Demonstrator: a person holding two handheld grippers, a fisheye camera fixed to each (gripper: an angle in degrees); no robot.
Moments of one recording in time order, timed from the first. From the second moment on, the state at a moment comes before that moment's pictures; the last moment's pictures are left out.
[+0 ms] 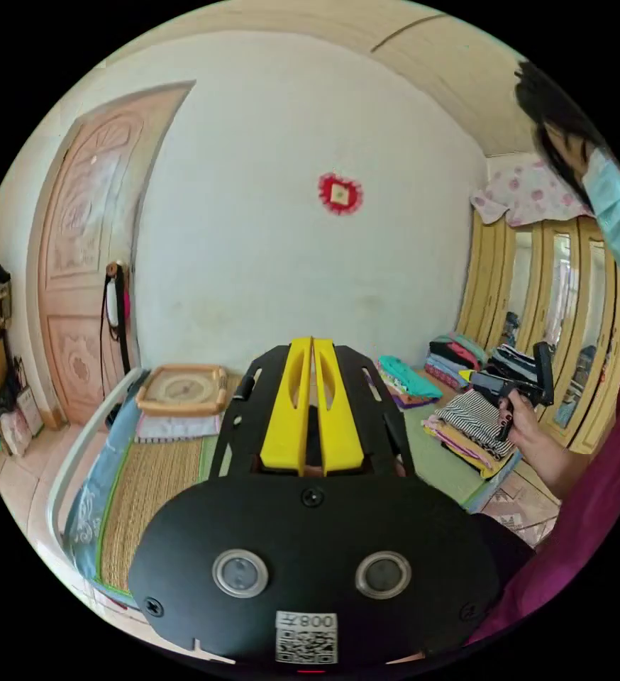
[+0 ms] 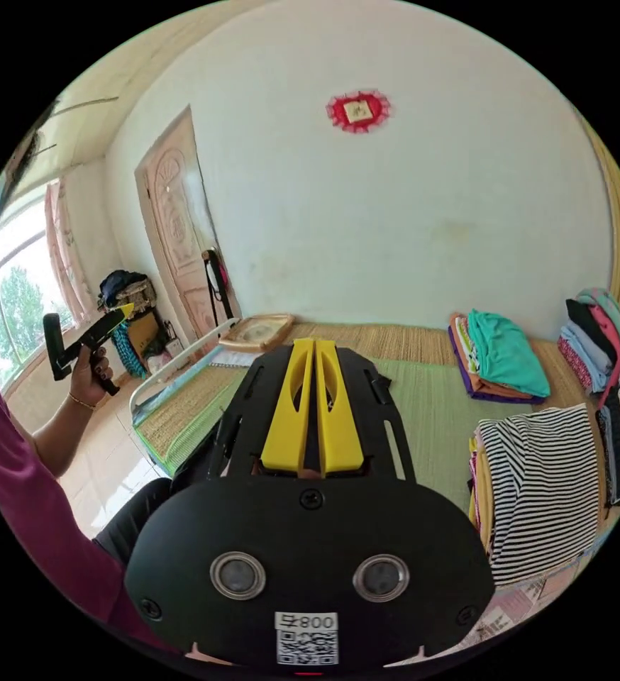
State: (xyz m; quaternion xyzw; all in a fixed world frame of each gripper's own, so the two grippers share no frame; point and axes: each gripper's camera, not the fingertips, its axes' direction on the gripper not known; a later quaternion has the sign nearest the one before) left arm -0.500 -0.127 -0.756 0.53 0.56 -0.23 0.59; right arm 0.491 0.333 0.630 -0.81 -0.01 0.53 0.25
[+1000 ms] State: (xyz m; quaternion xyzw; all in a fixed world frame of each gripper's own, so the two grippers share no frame) left arm -0.258 -0.066 -0.595 0.04 0.75 0.00 0.66; right arm 0.520 0.184 0.554 -0.75 0.04 0.66 0.05
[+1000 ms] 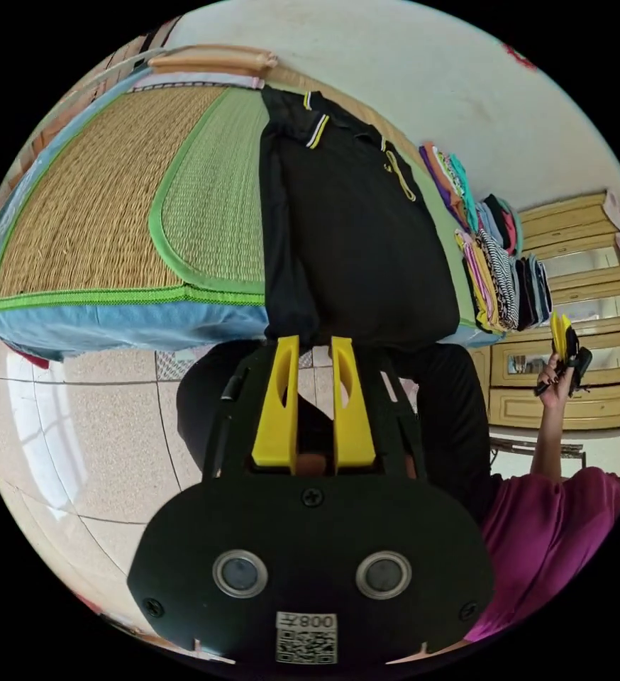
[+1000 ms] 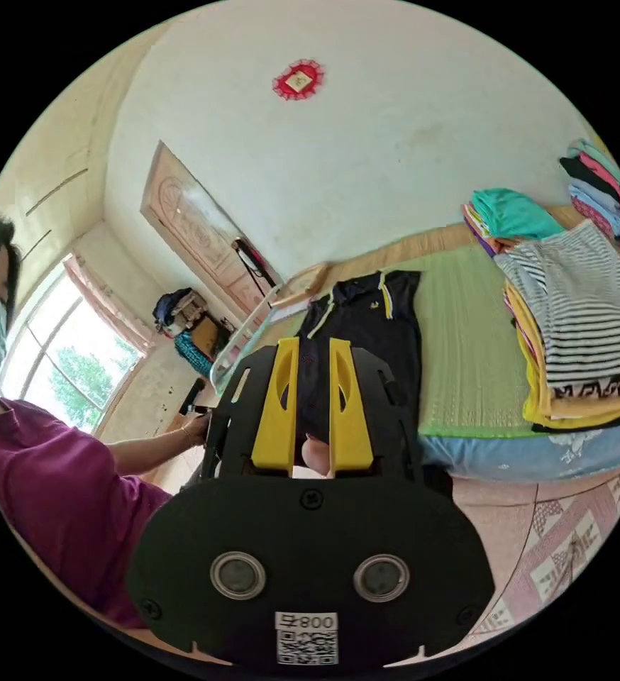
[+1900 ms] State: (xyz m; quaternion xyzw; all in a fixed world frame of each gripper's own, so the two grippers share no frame) left arm -0.162 -0.116 -0.538 -0.06 0.72 0.09 0.68; right arm 0.212 0.212 0.420 -0.79 -0.18 0.50 -0.30
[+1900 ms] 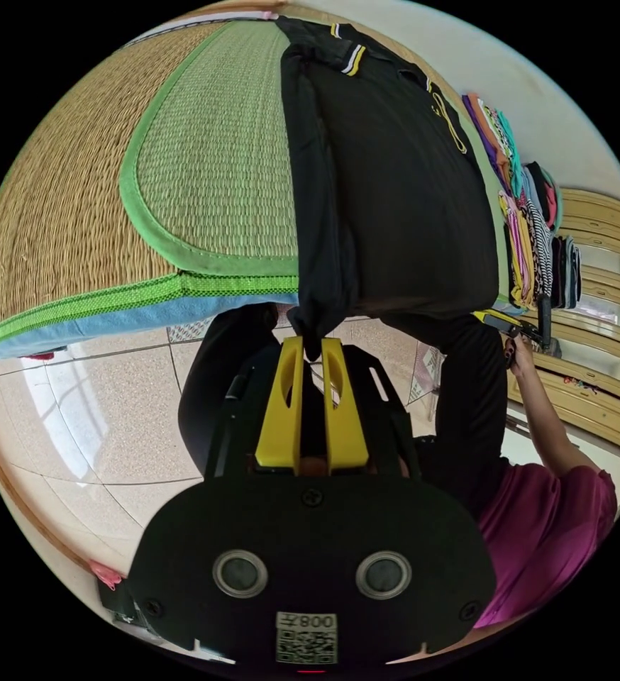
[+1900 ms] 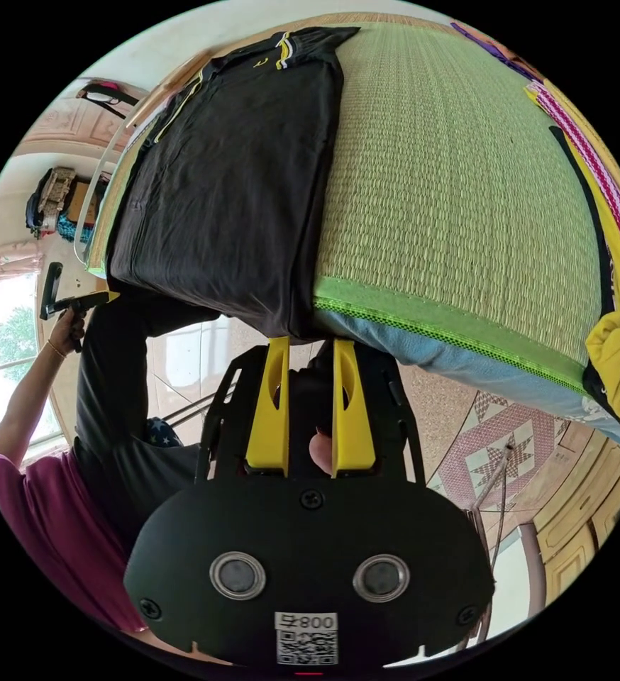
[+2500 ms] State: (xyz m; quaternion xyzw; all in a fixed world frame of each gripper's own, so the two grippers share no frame) left arm -0.138 -0.107 -0.518 -0.10 0.71 0.12 0.69; right arm 0.161 0.200 0.424 -0.79 -0.22 0.50 -0.29
